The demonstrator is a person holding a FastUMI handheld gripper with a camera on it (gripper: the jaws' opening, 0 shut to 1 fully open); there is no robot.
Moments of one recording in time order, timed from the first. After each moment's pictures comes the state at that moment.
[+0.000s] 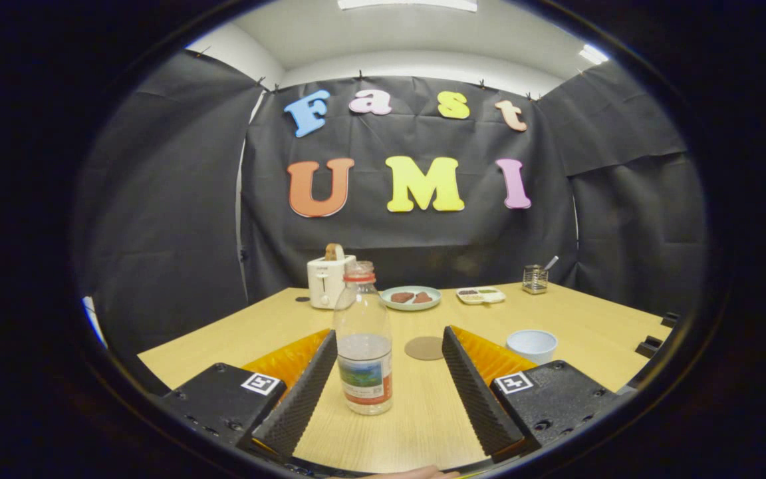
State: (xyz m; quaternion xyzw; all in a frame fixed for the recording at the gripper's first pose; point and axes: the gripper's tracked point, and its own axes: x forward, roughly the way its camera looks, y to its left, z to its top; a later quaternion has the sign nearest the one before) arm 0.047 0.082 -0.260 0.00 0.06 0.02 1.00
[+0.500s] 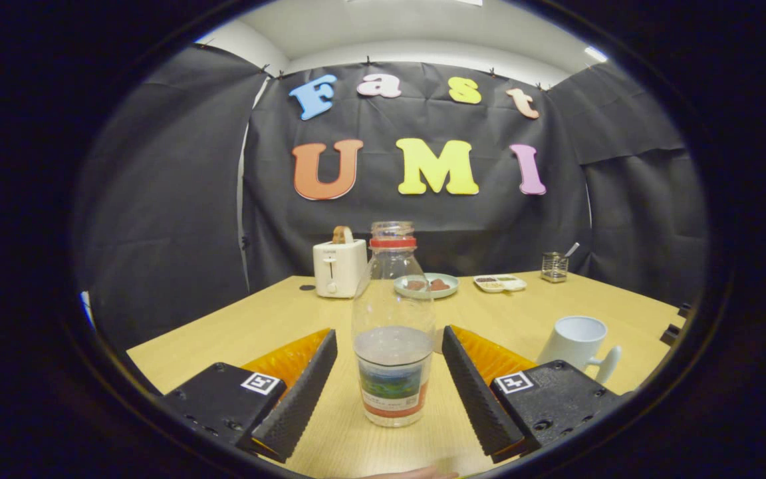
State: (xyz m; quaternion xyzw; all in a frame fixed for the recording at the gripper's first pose) arm 0.101 0.119 -0.294 0.00 0.08 0.02 1.00
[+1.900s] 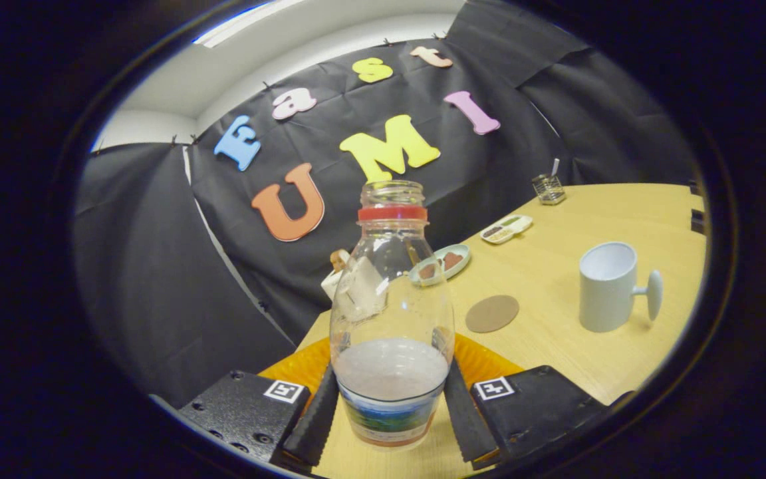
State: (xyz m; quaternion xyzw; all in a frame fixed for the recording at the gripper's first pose) arm 0.099 0.125 -0.249 0.27 0.12 0.02 0.96
